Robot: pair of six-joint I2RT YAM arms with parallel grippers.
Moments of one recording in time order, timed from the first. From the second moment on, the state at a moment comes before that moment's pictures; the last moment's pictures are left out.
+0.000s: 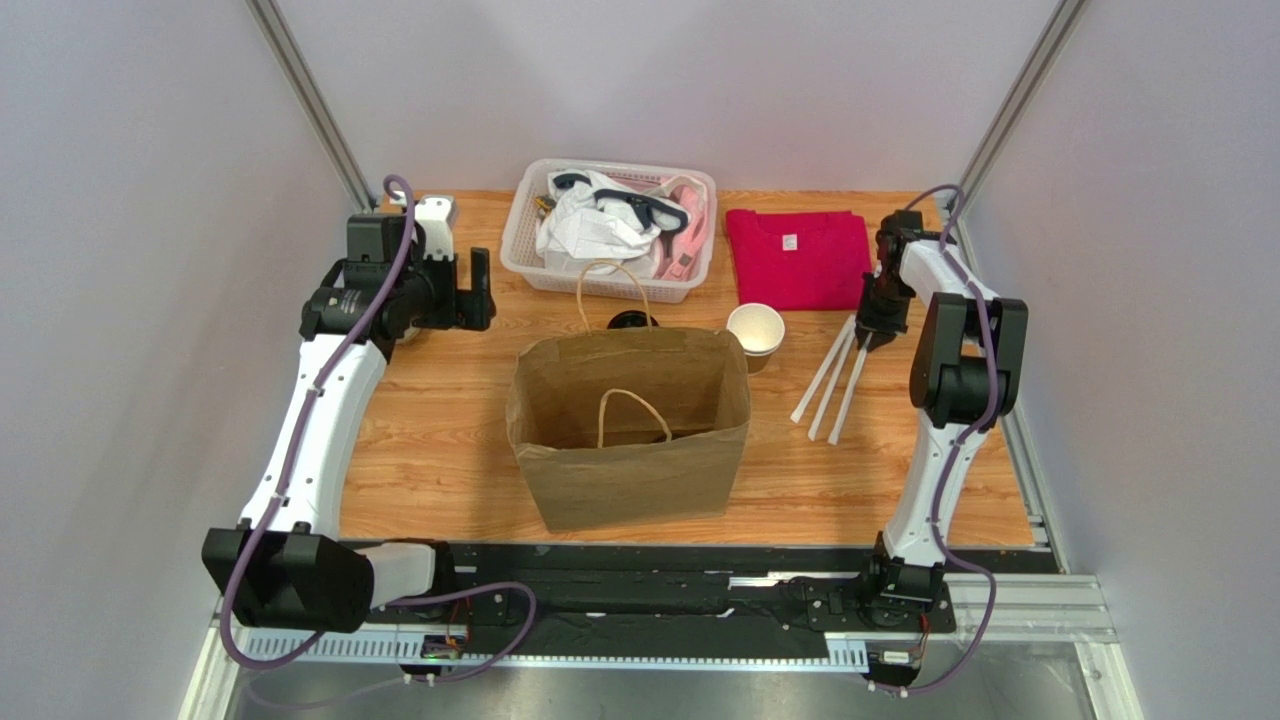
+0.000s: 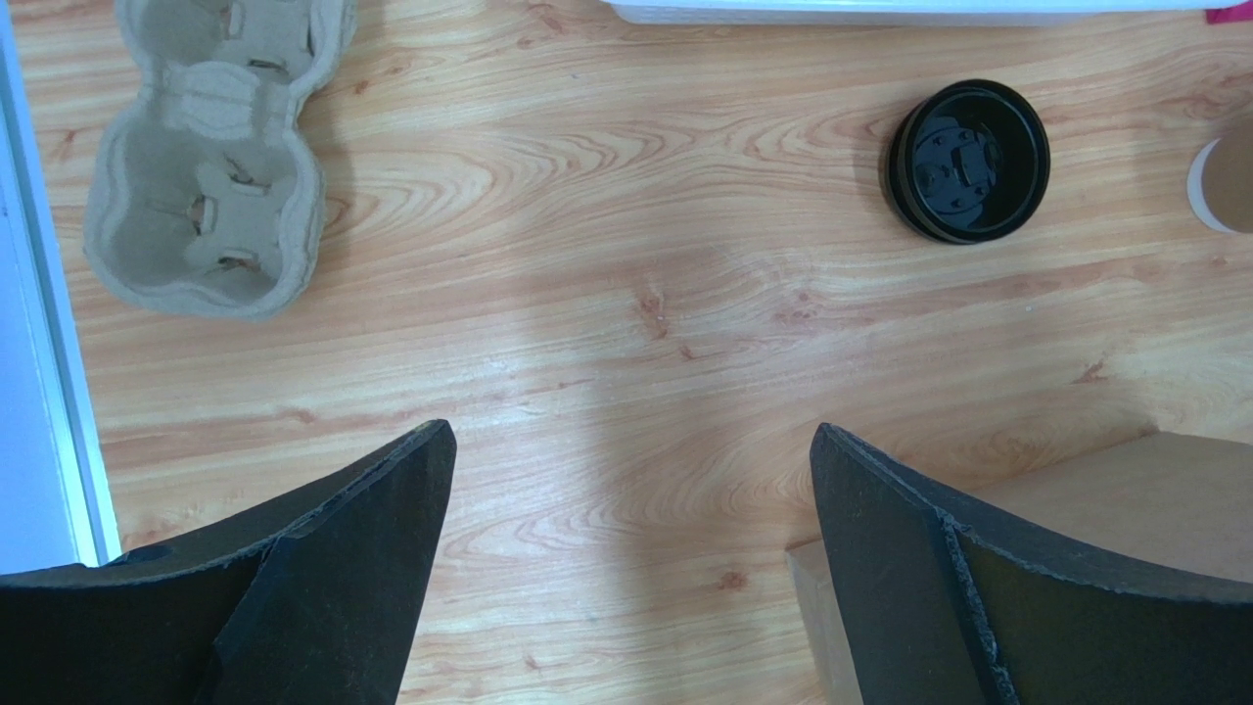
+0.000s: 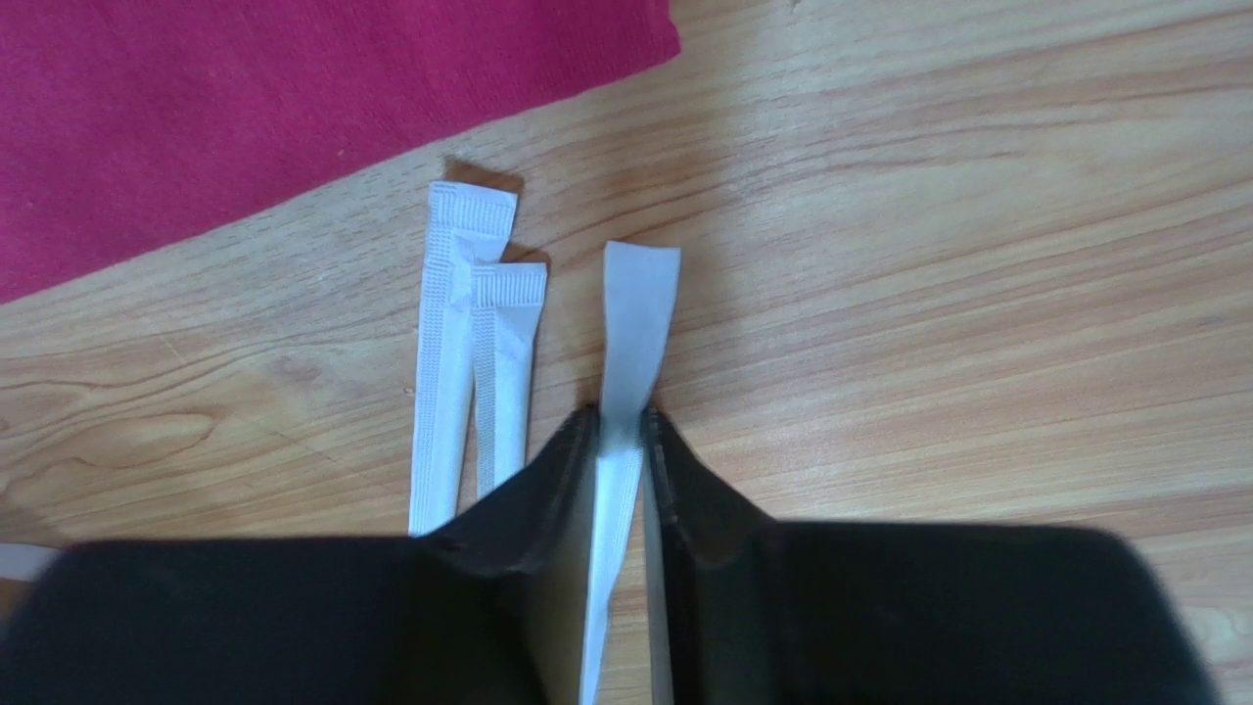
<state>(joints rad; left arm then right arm) -0.05 1.24 1.30 -0.78 0.15 0.01 -0.13 2.16 1.68 -0.87 0.04 0.19</state>
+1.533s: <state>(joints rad) -0.18 1.16 1.61 -0.26 0.91 -0.30 0.59 1.31 1.75 -0.12 -0.31 0.40</state>
